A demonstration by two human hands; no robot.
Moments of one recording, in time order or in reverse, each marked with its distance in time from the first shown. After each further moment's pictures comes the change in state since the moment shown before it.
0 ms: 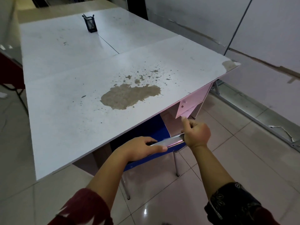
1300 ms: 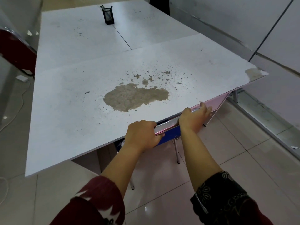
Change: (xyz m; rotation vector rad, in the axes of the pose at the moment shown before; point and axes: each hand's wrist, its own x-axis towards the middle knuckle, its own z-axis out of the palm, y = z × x) left_hand 0.074 0.030 -0.015 0.554 0.627 0.083; right_hand 0.096 -0.023 0.059 0.132 0.080 0.403
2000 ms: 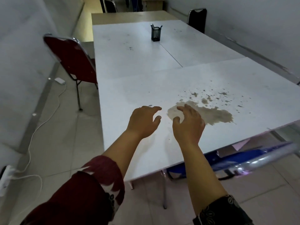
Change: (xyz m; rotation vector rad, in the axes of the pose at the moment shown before) left_hand -0.015 -0.267 -0.115 -0.179 0.190 -0.067; right_hand -0.208 -0.105 0.174 -0.348 -0.297 -0.575
